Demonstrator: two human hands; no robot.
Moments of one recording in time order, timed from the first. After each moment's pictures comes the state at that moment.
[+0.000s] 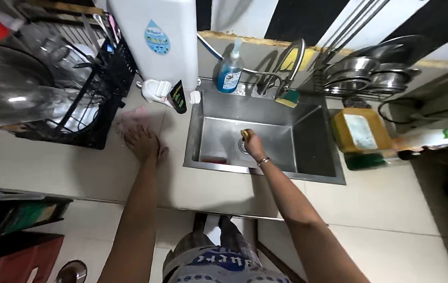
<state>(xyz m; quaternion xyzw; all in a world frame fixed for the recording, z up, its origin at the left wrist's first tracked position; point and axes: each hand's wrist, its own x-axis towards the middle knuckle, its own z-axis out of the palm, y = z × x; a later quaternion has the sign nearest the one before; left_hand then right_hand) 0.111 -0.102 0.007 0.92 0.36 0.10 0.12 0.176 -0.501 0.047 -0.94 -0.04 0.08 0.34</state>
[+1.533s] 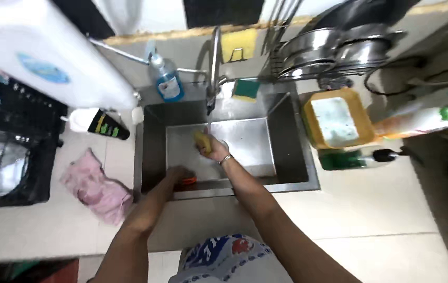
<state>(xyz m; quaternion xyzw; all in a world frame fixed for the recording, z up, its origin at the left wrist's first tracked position) 0.174 -0.349 -0.035 0.87 -0.09 -0.48 -0.02 0.259 -0.546 -0.010 -0.35 0.21 0.43 0.81</state>
